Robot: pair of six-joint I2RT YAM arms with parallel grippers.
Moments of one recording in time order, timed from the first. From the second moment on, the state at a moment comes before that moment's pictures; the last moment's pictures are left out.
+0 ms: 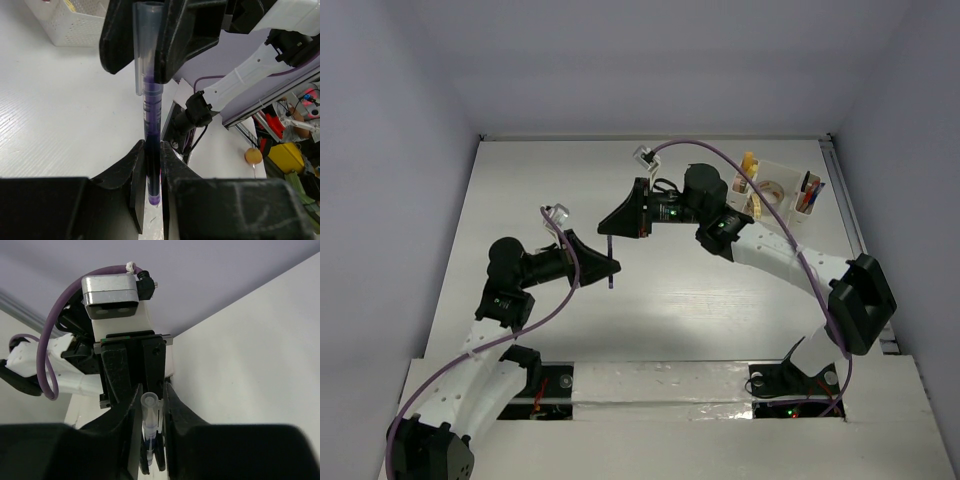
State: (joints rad) left arm -0.27 0.70 0.45 0.30 0.99 -0.75; right arm 0.79 1.56 1.22 0.40 -0.76 0.66
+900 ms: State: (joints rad) left arm -0.29 0.83 0.67 0.05 1.04 -0.65; right arm 0.83 1.42 0.94 0.74 -0.46 0.72
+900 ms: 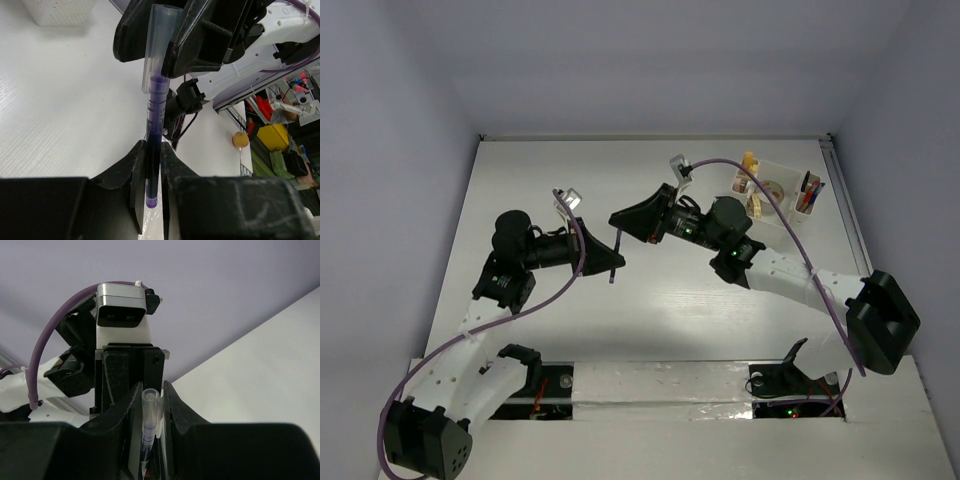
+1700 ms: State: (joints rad) left arm -0.29 0.76 0.63 0.06 0.93 -0.62; right arm 0.82 1.48 0.94 0.68 -0.39 0.88
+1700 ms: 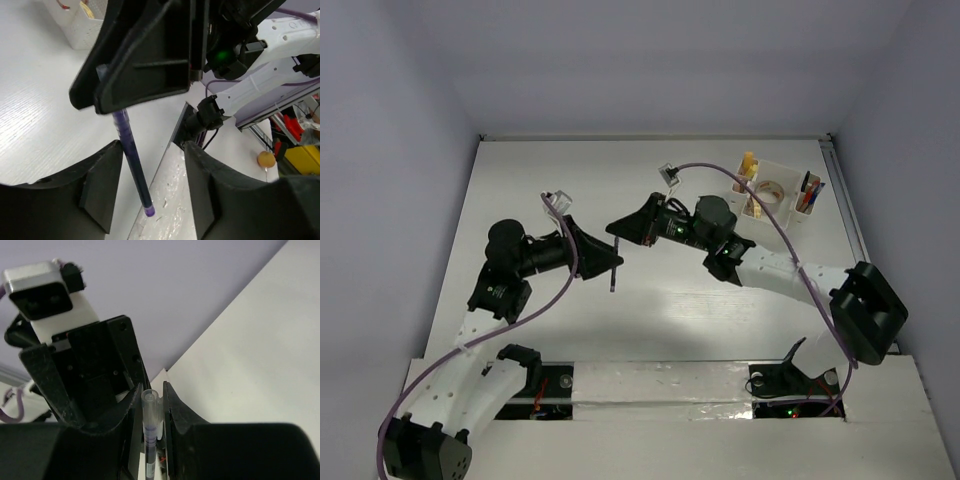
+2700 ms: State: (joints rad) left arm -0.41 0.56 0.60 -0.15 0.72 -0.41; right arm 0.08 1.12 1.00 0.11 0.51 0.32
